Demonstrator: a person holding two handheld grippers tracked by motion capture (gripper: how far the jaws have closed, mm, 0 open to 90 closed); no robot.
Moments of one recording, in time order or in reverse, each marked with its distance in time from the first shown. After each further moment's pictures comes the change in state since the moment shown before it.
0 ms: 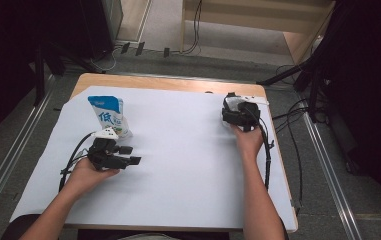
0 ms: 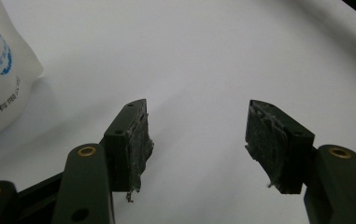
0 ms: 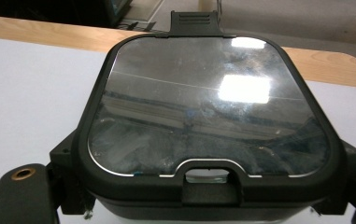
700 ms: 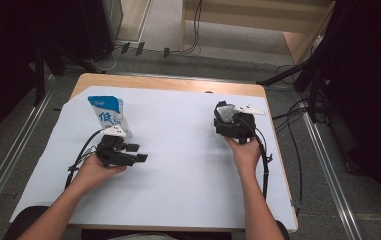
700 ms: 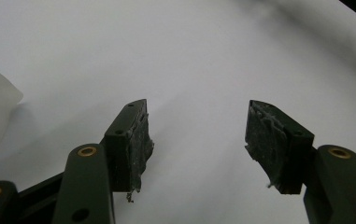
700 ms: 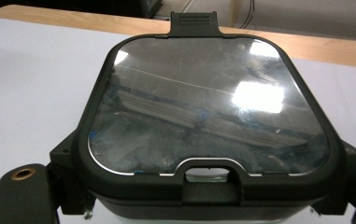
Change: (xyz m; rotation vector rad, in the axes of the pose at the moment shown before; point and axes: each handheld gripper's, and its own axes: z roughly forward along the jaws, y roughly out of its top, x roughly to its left) left arm -0.001 0.011 0.017 -0.005 0.001 0.016; right arm 0.035 -0.015 -0.045 0.012 0.110 -0.018
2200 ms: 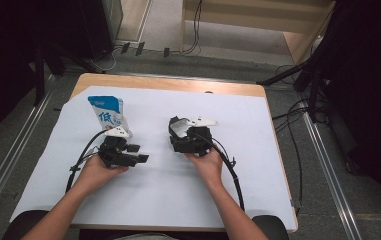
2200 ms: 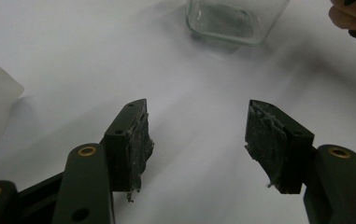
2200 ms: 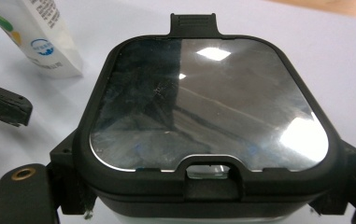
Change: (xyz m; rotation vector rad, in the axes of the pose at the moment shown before) left arm -0.001 -0.003 0.006 0.035 0.039 0.004; right arm 0.111 -0.026 0.035 0.079 0.248 -0.119
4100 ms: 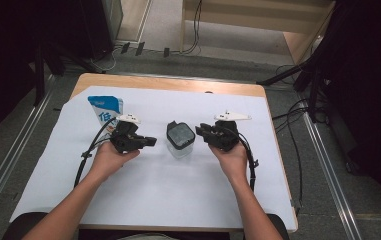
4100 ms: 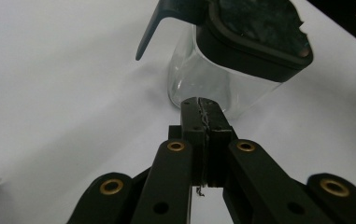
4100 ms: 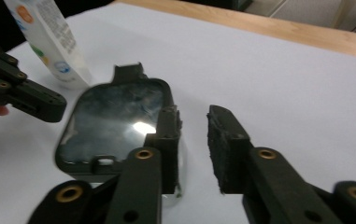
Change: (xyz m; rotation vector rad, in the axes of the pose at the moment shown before) left arm -0.007 0.046 0.018 -0.005 -0.036 0.011; right arm -0.051 0.012 -0.058 -0.051 0.078 -0.014
